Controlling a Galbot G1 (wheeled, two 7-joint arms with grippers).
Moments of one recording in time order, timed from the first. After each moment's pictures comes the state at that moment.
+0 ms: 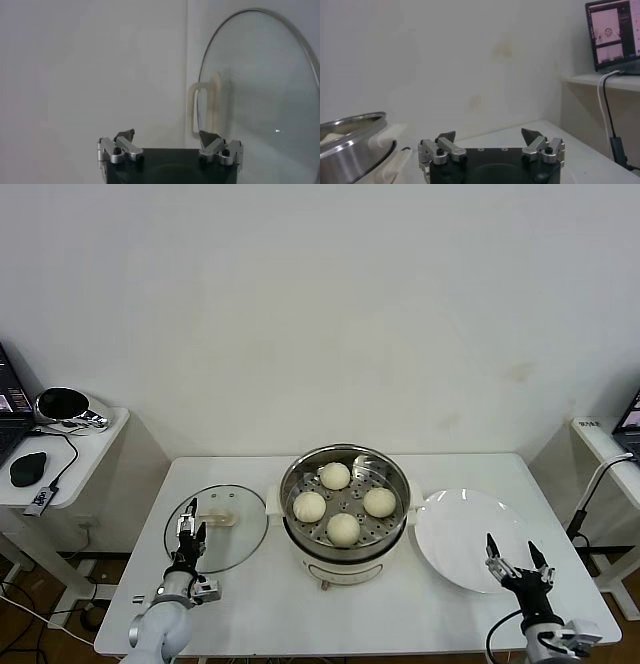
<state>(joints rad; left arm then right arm) 1.14 -1.27 -0.46 -1.40 1.24 0.10 -0.16 -1.59 1.35 0.82 1.91 0.54 0.02 -0.09</state>
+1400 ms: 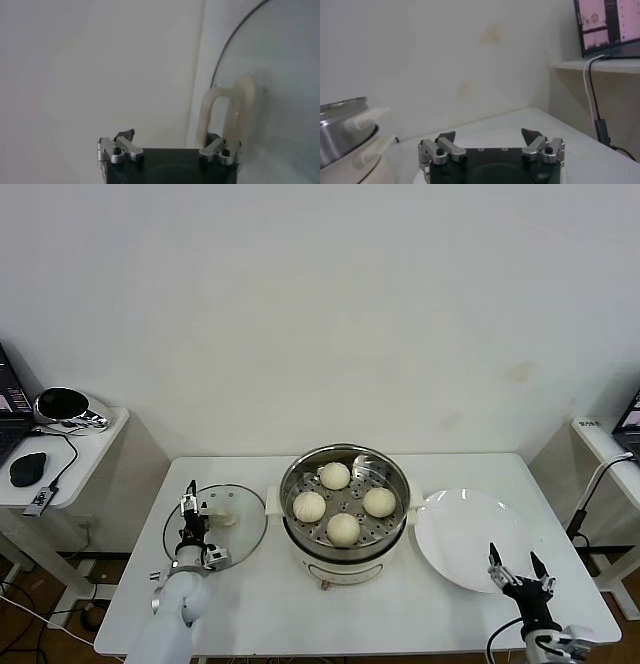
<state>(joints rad) 0.94 -1.33 -0.43 -1.18 1.19 0.16 -0.24 -1.57 1.37 0.83 1.84 0.52 0.03 -0.09</state>
